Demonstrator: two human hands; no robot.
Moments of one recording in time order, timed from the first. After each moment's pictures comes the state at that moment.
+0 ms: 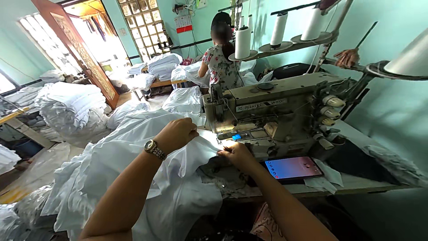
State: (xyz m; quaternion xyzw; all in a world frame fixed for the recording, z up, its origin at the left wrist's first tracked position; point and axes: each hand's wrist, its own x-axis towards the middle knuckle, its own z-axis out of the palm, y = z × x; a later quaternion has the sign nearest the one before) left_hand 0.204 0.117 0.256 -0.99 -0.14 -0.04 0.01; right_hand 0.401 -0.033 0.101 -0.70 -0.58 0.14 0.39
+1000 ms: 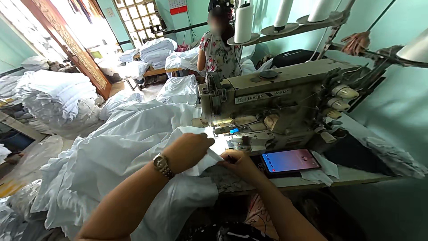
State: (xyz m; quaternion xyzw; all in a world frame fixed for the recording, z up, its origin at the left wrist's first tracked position) left_hand 0.216 0.061 0.226 -1.00 -0.07 0.06 0.01; right_hand 0.385 -0.068 0.059 -0.59 -0.55 0.23 0.54
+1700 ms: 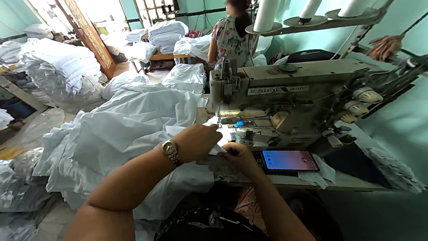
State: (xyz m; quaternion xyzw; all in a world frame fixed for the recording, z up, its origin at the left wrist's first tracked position) left_hand 0.215 0.044 0.216 -1.00 -0.07 0.03 0.03; right_hand 0.383 -0.070 0.057 -0.57 -0.56 0.23 0.56
